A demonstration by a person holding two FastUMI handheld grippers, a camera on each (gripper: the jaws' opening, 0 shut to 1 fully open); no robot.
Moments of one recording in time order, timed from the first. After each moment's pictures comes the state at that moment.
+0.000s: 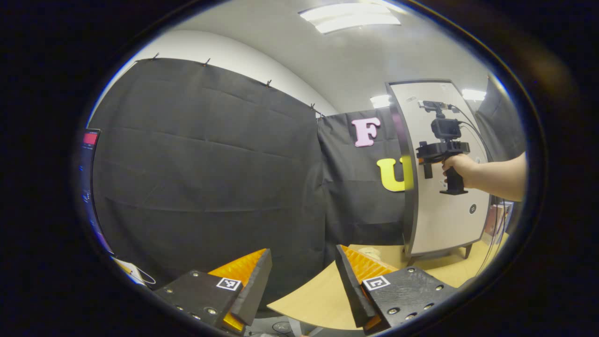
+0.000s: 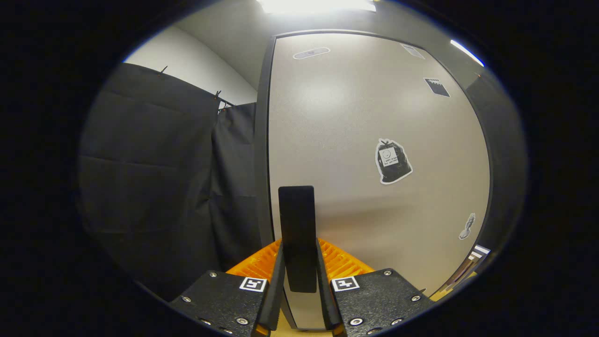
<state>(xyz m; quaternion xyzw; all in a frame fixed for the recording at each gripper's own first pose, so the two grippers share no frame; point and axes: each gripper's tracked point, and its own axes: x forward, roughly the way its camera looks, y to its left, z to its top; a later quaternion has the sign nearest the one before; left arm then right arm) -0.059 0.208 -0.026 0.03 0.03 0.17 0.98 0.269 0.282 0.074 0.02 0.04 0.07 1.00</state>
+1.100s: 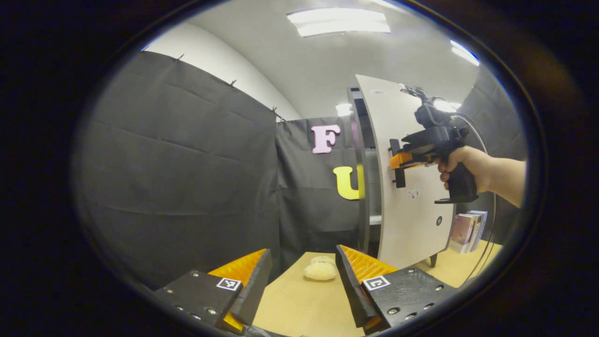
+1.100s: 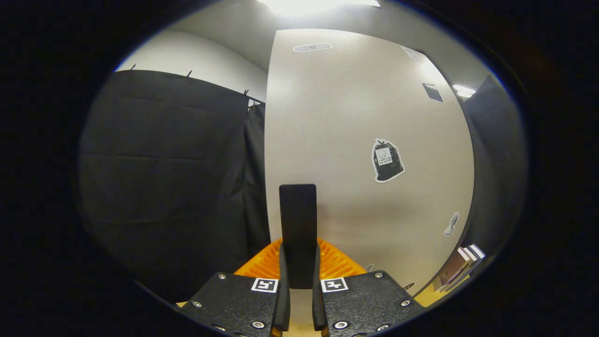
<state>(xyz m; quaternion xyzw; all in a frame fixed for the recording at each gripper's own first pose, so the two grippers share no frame) 0.005 0.129 -0.030 0.01 0.00 0.04 1.00 0.254 0.289 0.073 0.01 0.06 0.18 0.98</state>
